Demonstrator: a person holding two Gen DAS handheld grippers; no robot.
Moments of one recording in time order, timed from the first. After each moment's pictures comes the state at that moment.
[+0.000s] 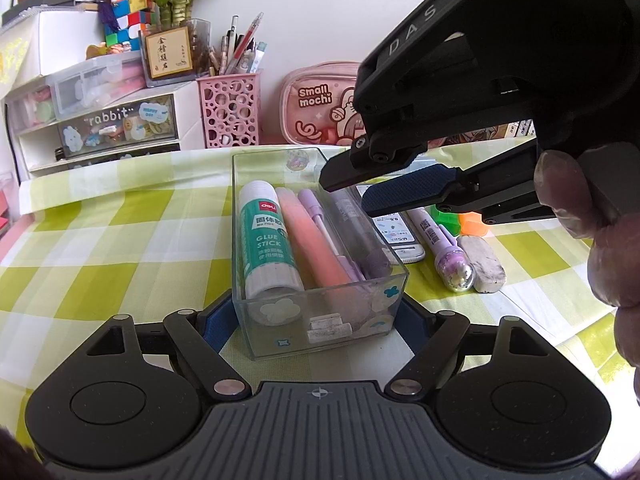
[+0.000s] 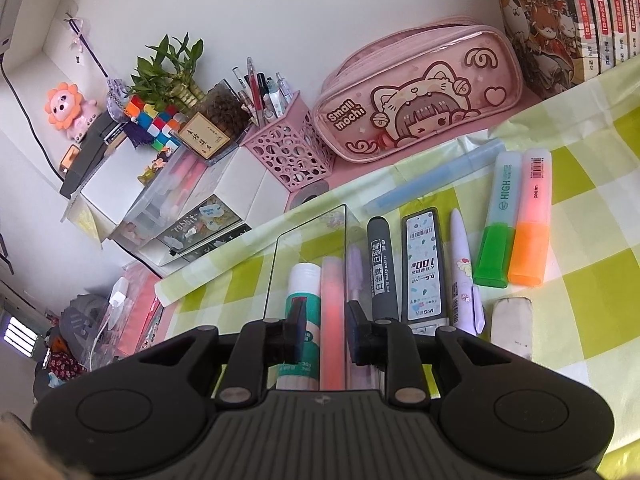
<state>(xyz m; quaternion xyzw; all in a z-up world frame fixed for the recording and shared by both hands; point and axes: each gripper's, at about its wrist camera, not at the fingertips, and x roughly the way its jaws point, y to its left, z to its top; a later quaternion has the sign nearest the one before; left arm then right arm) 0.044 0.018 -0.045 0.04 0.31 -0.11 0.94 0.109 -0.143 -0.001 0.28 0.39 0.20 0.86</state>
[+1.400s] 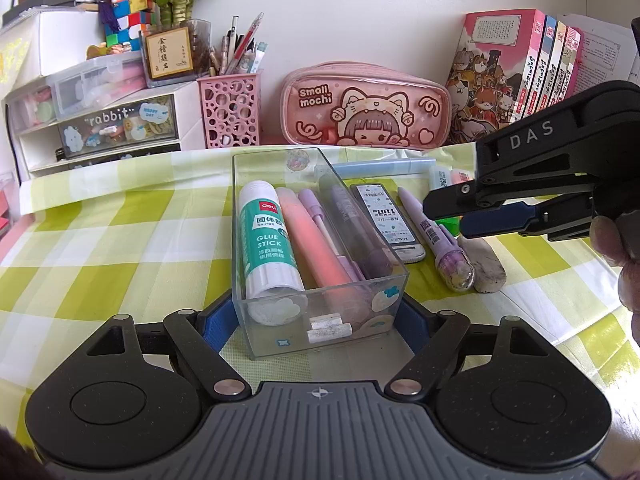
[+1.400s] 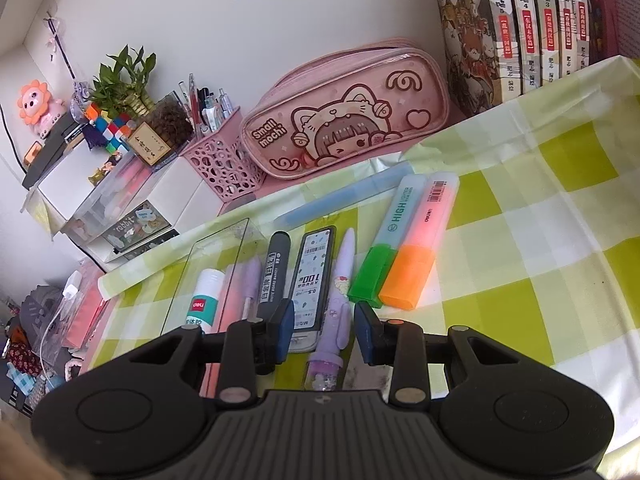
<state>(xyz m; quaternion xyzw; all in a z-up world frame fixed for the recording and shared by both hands) 0.044 0.019 -0.045 0.04 0.31 -0.12 0.94 0.103 -0.190 -0.020 0.22 0.37 0.16 0.89</state>
